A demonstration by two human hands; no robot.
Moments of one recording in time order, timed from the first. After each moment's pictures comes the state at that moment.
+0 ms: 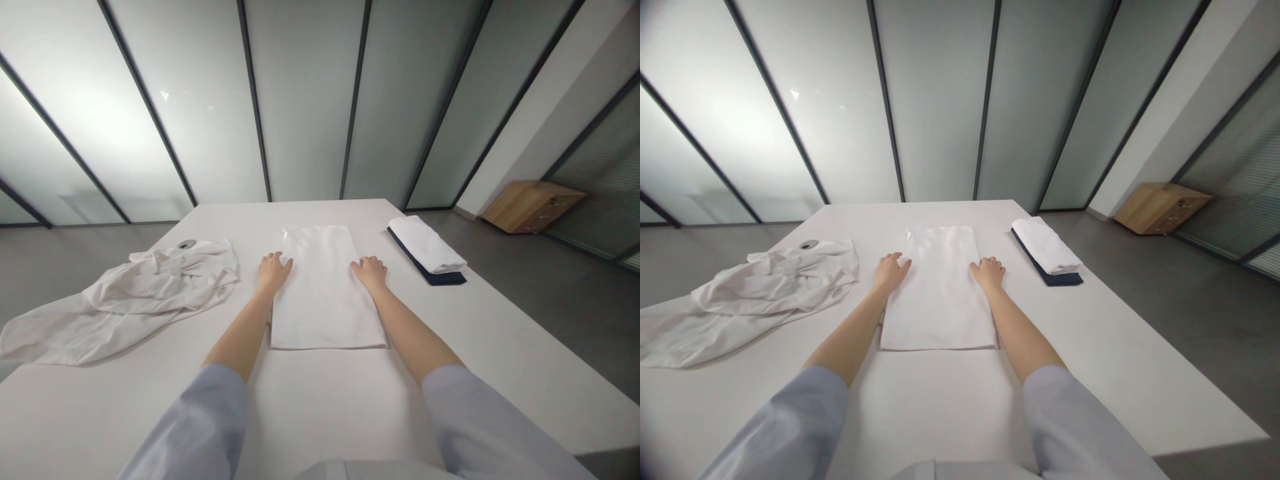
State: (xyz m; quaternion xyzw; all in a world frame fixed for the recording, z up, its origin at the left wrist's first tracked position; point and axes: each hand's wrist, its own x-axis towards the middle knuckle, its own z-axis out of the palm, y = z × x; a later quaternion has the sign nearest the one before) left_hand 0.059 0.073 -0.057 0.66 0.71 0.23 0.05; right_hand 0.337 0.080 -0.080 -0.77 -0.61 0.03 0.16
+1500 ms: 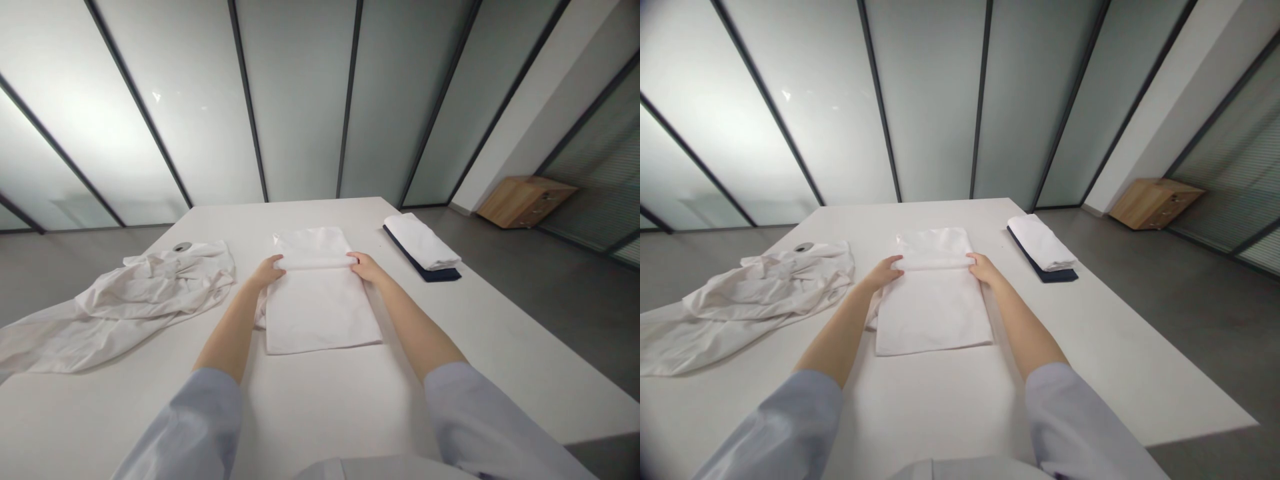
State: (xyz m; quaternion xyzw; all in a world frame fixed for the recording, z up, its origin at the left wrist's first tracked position) left_hand 0.024 0.095 -0.077 0.66 0.60 0.32 0.34; right_hand 0.353 0.089 -0.072 -0.63 -0.67 0.27 0.29
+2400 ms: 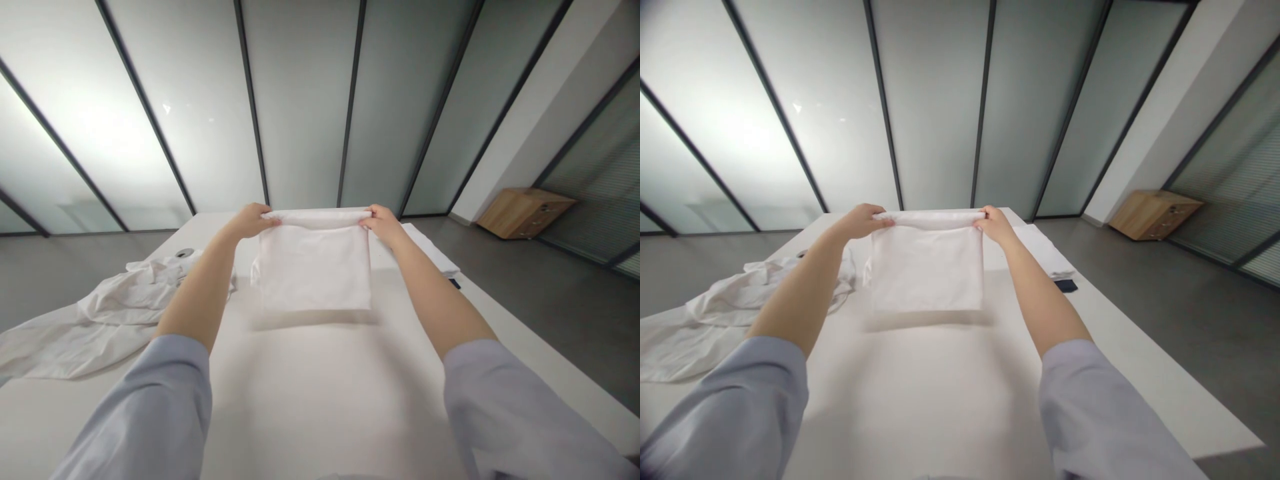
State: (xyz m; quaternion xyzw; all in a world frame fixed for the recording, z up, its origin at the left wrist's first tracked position) left_hand 0.014 0.105 0.118 0.81 0.54 0.22 0.03; right_hand 0.368 0.126 0.070 -0.53 -0.68 0.20 0.47
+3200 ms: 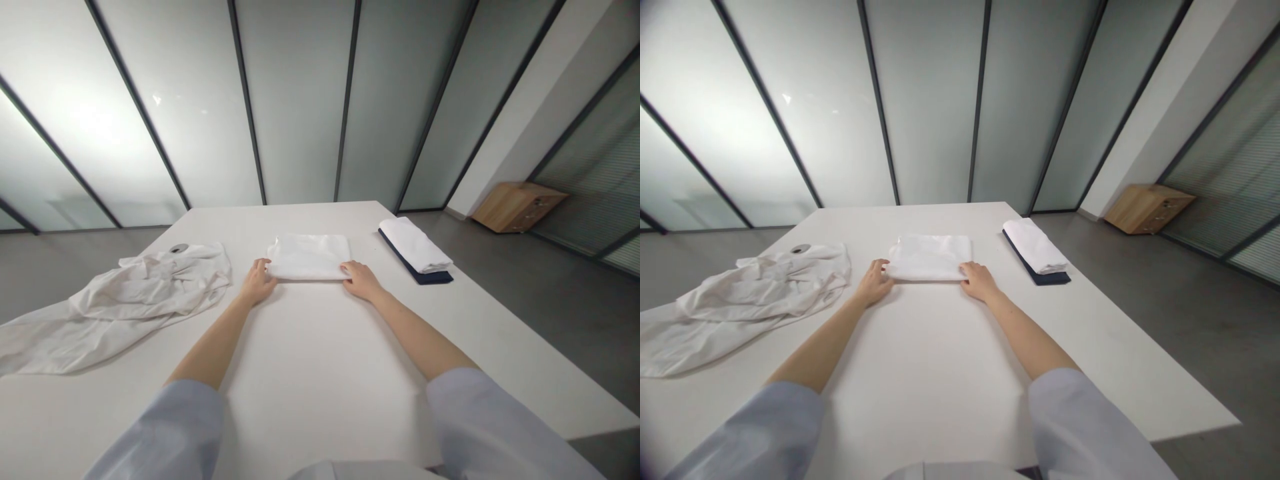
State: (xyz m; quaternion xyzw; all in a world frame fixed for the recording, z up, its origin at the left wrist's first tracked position) left_hand 0.019 0.058 -0.076 0.75 0.59 0.30 0.04; right_hand 0.358 0.062 -0.086 -0.54 -0.82 -0.01 0.18
